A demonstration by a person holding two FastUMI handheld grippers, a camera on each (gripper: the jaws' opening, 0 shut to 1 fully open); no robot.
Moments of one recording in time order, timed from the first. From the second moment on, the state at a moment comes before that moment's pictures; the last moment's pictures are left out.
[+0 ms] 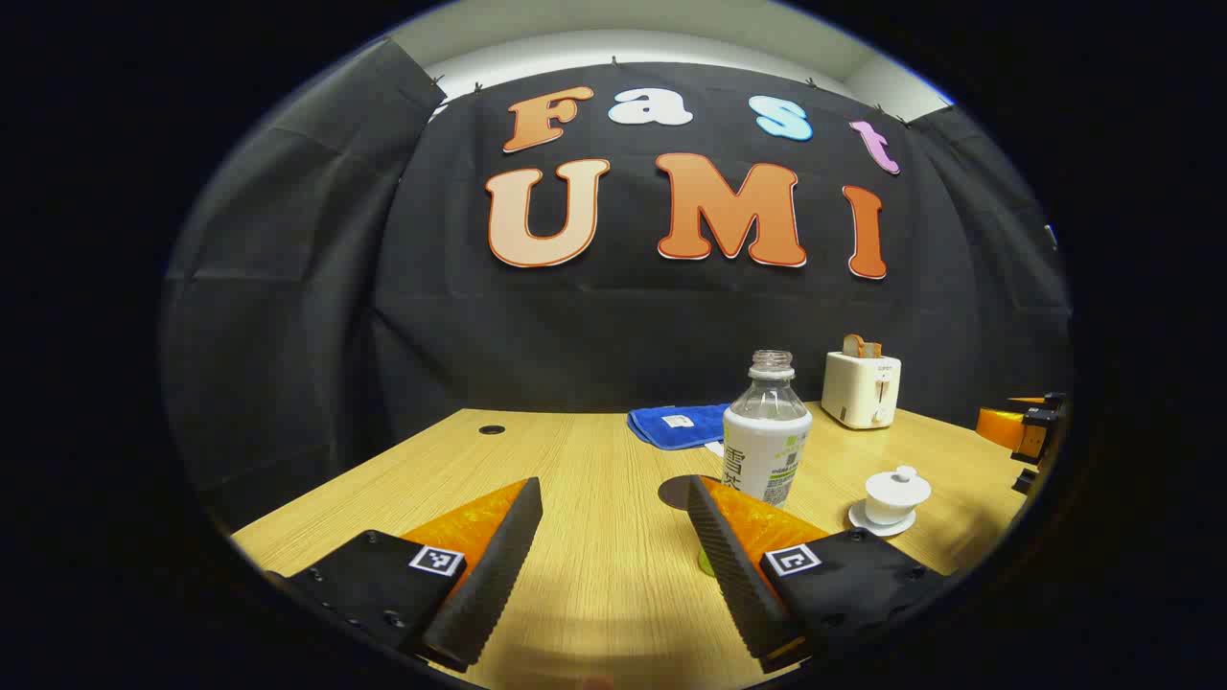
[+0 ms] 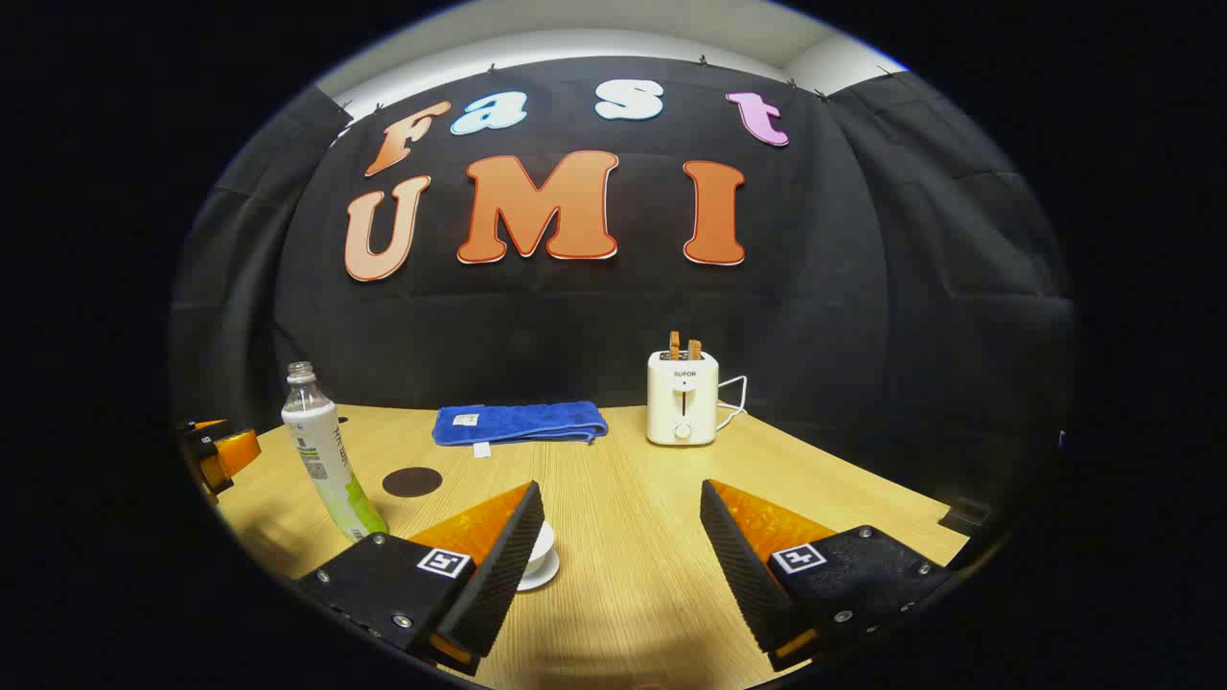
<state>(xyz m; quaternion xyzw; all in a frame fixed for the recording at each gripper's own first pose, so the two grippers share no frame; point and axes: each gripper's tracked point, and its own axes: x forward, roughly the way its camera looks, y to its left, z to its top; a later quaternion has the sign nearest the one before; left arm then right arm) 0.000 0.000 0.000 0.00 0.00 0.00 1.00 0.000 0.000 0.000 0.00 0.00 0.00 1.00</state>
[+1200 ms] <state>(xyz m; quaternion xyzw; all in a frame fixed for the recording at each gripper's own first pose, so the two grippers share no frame) 0.001 0.000 -0.005 0.00 0.01 0.00 1.00 0.001 0.003 -0.003 0.00 0.01 0.01 1.00</state>
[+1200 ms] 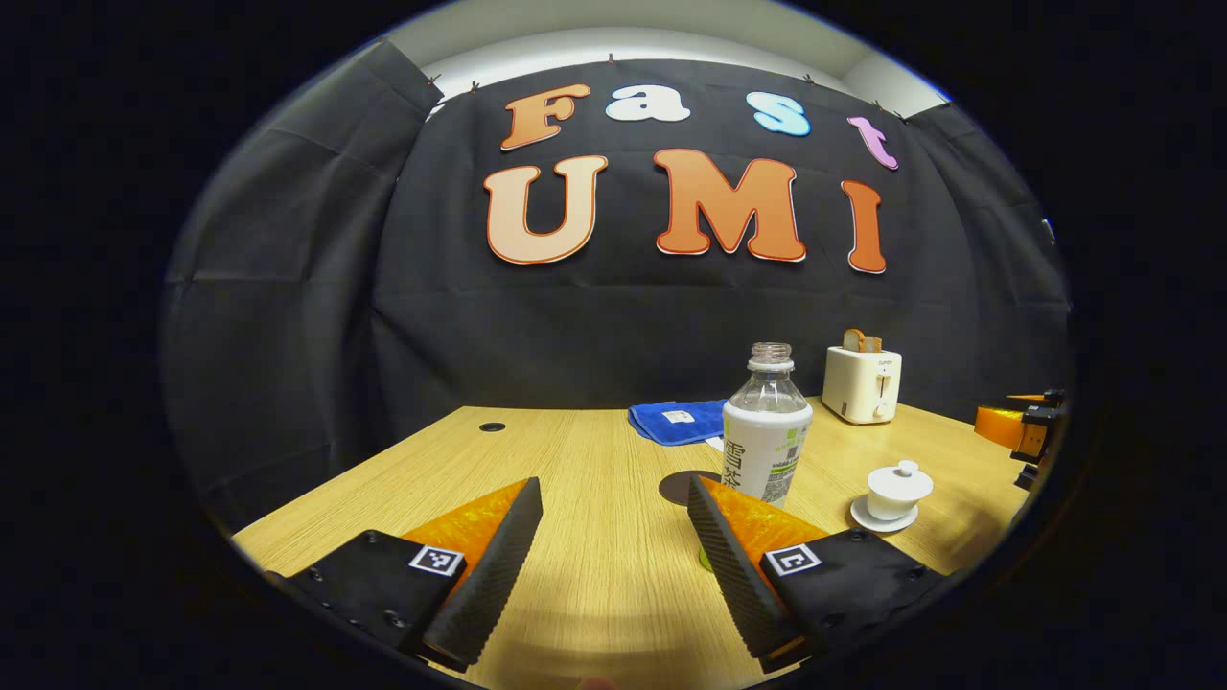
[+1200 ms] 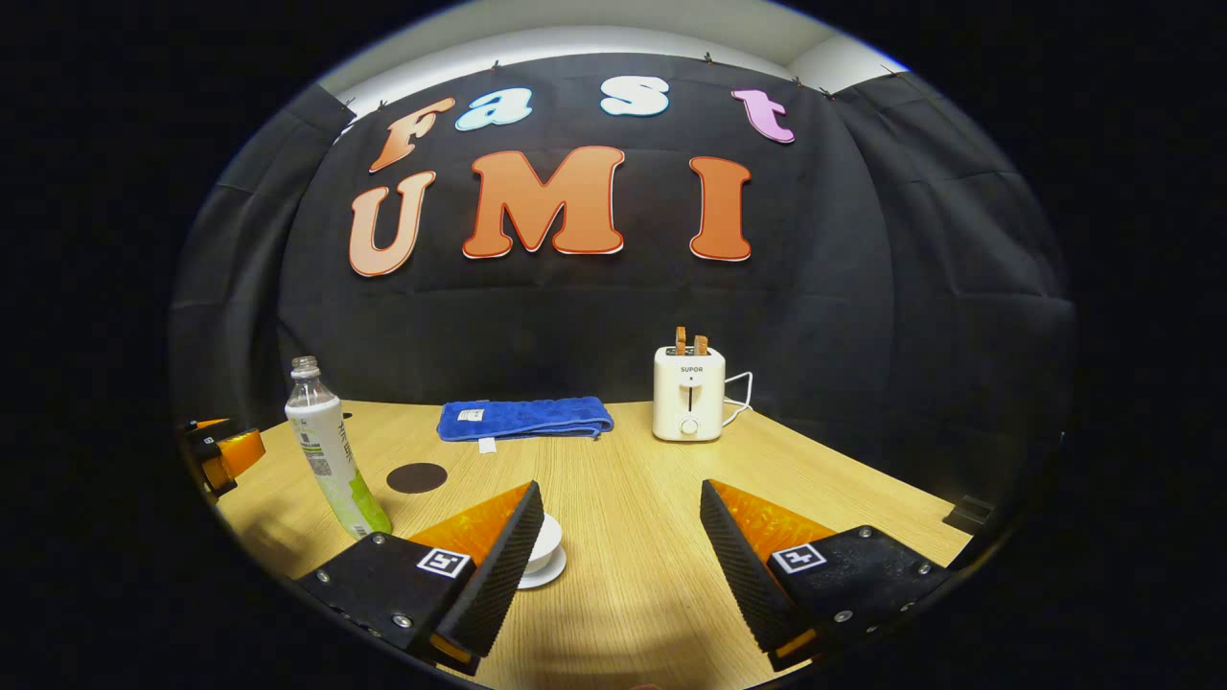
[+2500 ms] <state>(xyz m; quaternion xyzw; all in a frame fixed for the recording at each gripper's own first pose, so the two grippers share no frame) 0.011 0.023 -0.021 0.01 0.03 0.02 1.00 0.056 0.088 -0.039 -0.06 0.15 0.12 0.98</state>
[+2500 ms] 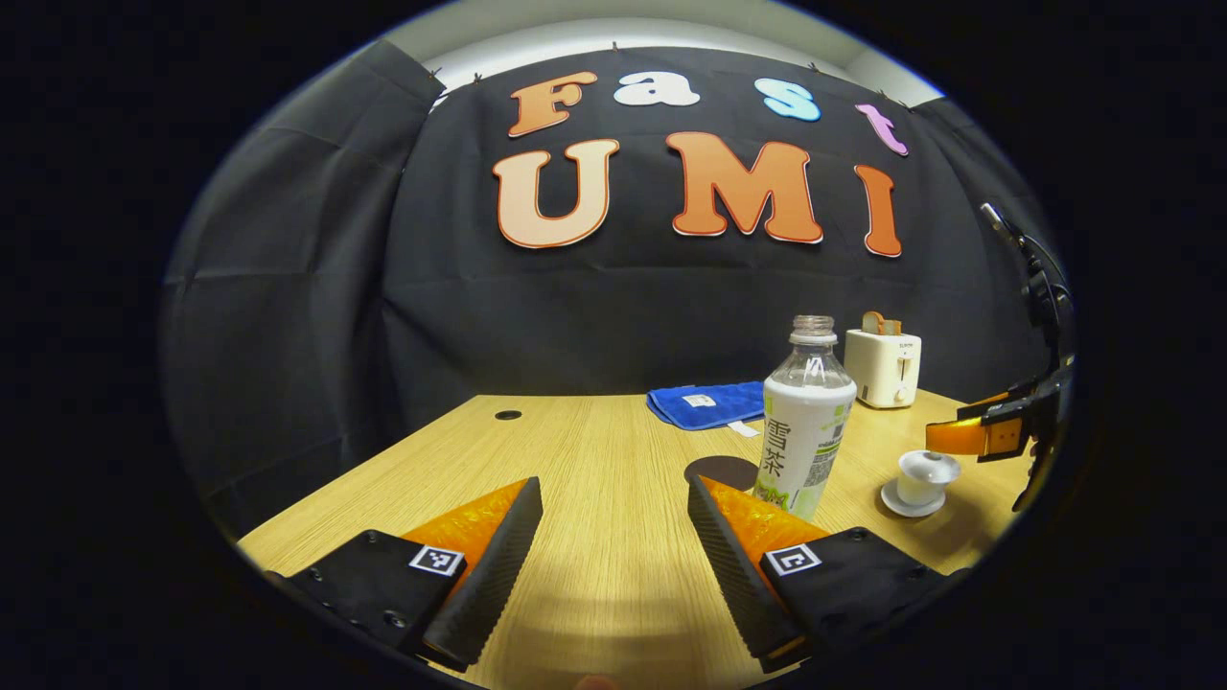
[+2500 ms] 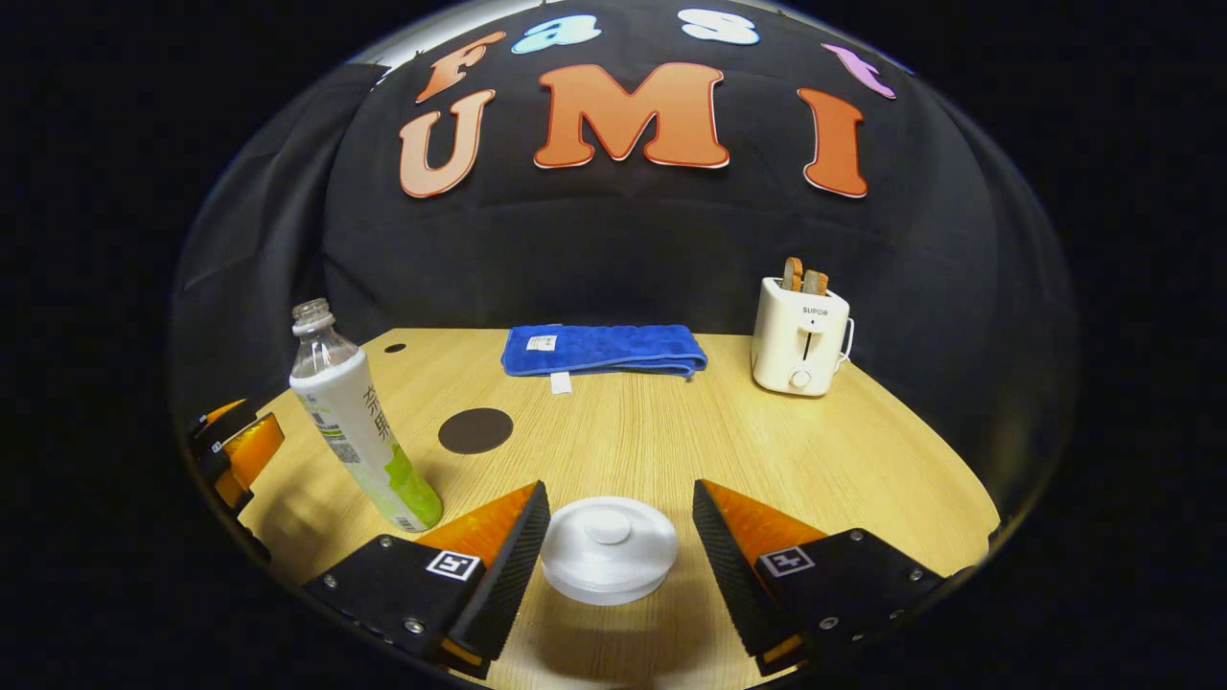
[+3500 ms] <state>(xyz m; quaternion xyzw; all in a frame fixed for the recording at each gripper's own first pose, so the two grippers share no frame) 0.016 0.034 -0.042 0.00 0.06 0.03 1.00 0.063 0.096 -0.052 -0.09 0.17 0.12 0.97</state>
